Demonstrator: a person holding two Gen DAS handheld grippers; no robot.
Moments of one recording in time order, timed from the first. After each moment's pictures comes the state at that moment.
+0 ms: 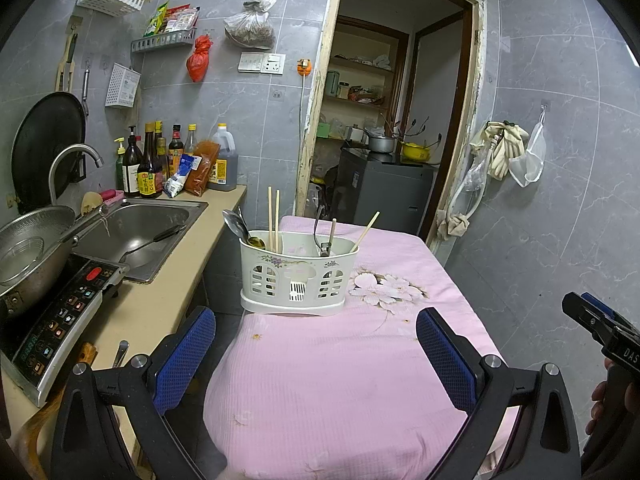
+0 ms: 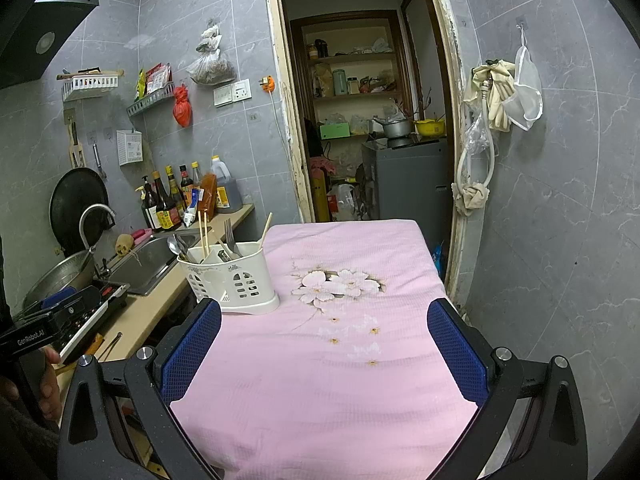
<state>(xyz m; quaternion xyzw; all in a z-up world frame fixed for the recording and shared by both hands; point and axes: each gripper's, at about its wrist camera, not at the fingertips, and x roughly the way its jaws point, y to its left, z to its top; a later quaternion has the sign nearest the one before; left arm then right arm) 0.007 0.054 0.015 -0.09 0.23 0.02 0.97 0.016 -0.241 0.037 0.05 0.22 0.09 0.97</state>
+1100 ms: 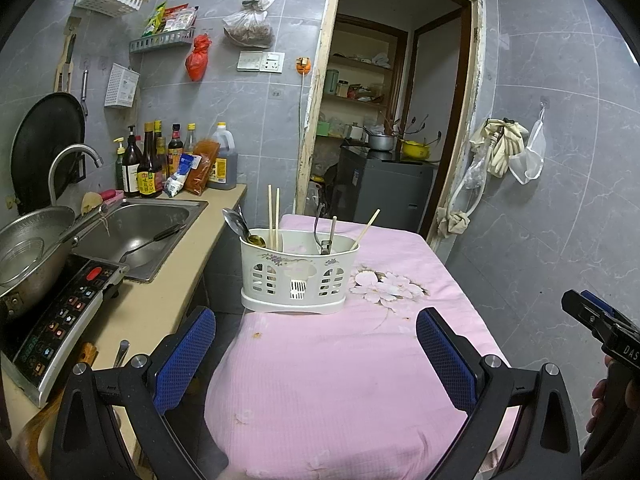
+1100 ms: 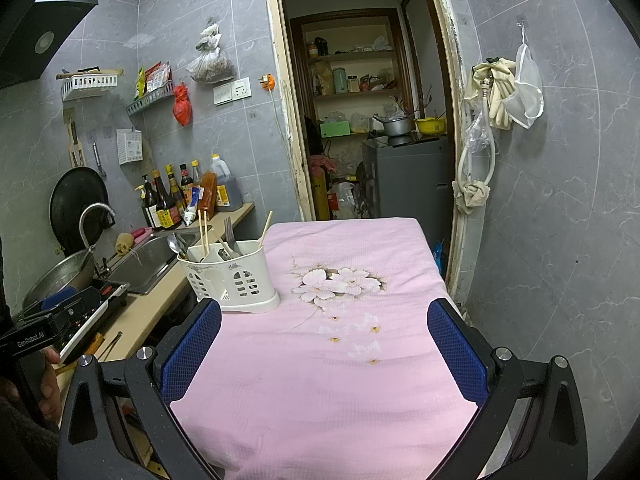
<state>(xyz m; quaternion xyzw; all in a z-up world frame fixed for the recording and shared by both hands) 0.007 0.053 0.016 -0.09 0.23 0.02 0.97 0.017 -0.241 0.038 0.05 0.22 0.09 0.97</state>
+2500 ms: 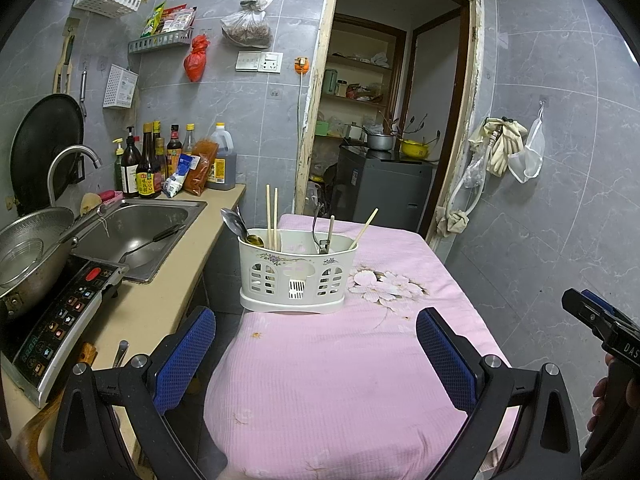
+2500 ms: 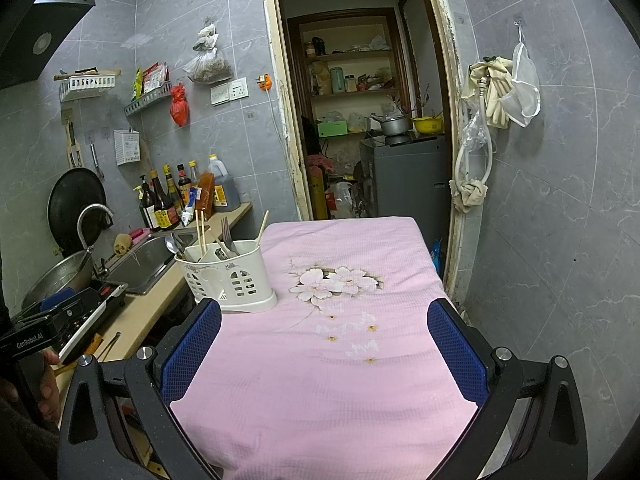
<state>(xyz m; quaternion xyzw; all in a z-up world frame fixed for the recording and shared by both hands) 0.008 0.050 0.017 -0.09 0.23 0.02 0.97 0.019 -0.246 0.038 0.05 0.22 0.09 0.97</state>
